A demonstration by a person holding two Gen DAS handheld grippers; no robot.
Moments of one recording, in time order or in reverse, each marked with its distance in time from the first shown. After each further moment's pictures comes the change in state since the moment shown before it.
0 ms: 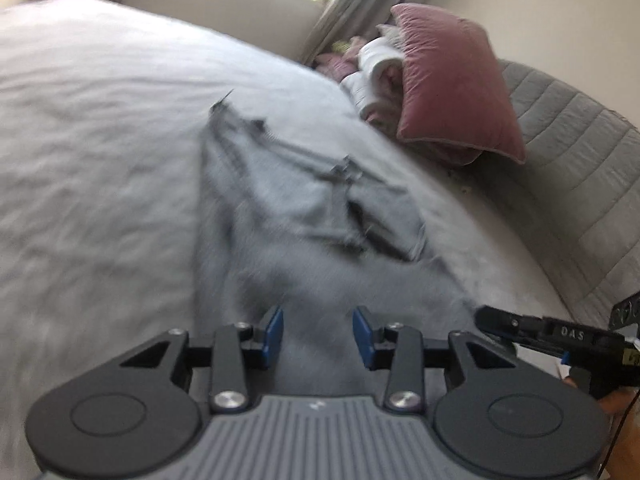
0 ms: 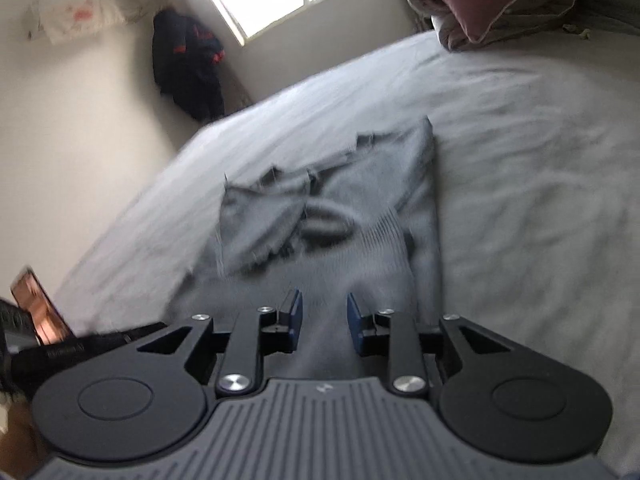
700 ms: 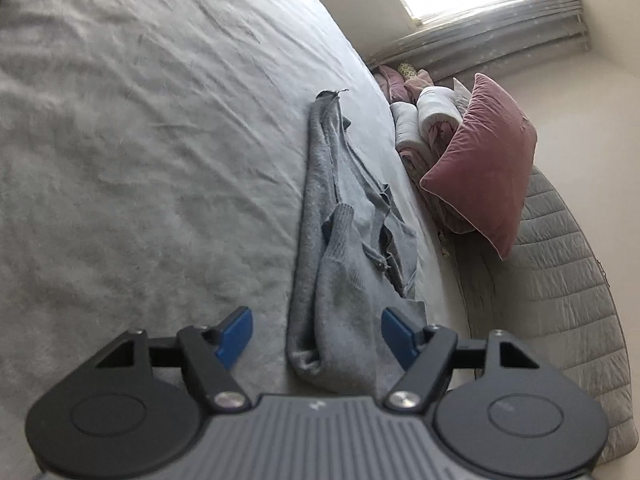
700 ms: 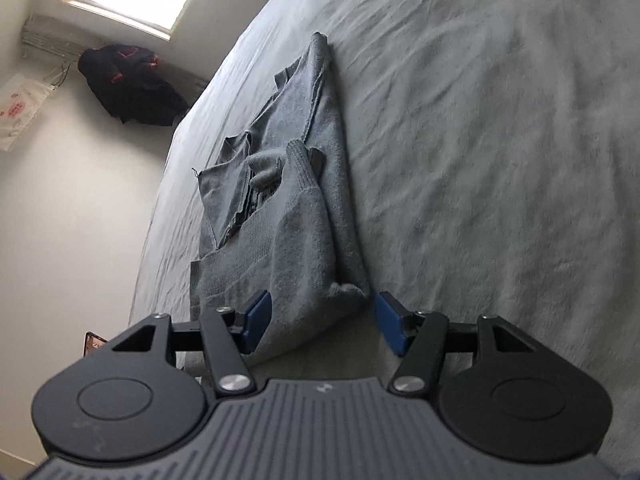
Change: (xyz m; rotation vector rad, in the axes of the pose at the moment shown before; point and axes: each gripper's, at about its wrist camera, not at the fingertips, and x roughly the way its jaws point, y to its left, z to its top) left arm -0.040 0.092 -0.013 -0.489 0.050 -0.178; right arm -0.029 -0.067 -0.004 0.468 0.224 0.127
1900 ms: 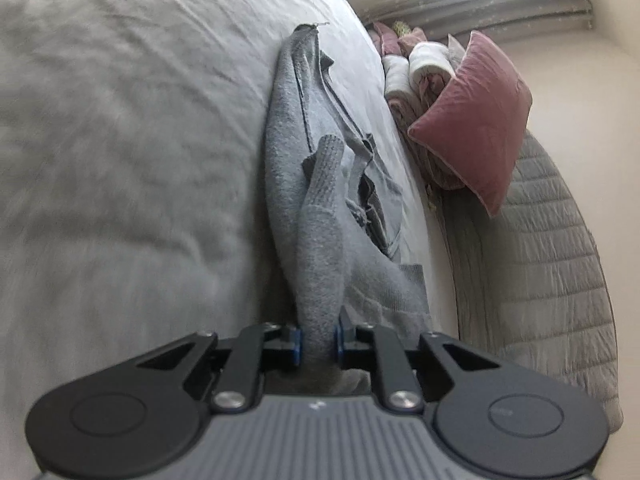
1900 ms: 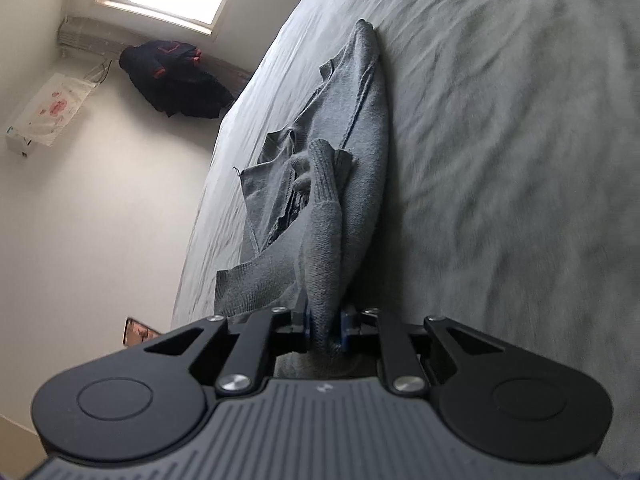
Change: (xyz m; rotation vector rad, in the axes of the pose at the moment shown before) left arm 0.021 -0.023 -0.043 -0.026 0.142 -0.040; right arm 0.019 0.004 0.003 -0.004 0.030 0.168
